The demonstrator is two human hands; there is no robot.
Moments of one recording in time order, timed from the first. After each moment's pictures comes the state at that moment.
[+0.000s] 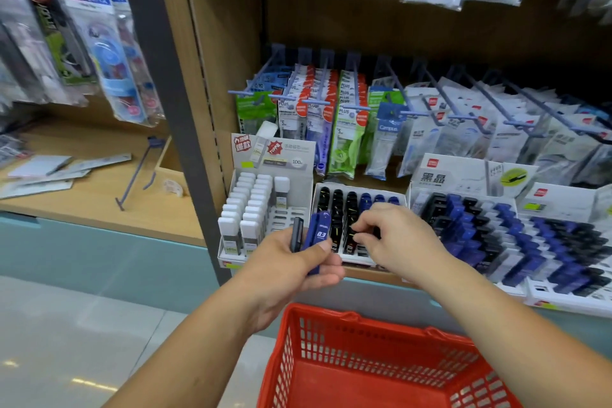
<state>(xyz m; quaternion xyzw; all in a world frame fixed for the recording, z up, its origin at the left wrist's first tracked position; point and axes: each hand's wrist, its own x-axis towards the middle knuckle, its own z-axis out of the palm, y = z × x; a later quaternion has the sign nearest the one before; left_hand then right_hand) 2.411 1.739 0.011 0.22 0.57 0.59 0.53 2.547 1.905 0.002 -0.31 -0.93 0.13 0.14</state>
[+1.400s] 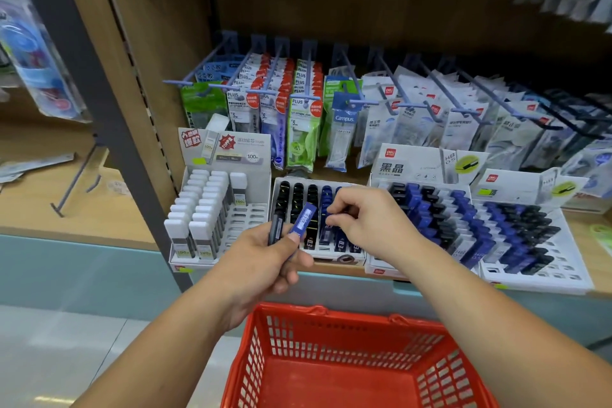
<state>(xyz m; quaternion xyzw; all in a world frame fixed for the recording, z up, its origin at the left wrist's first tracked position) 2.421 1.771 -0.008 0.25 0.60 0.56 0.51 2.561 1.933 0.000 -0.32 -0.89 0.25 0.23</state>
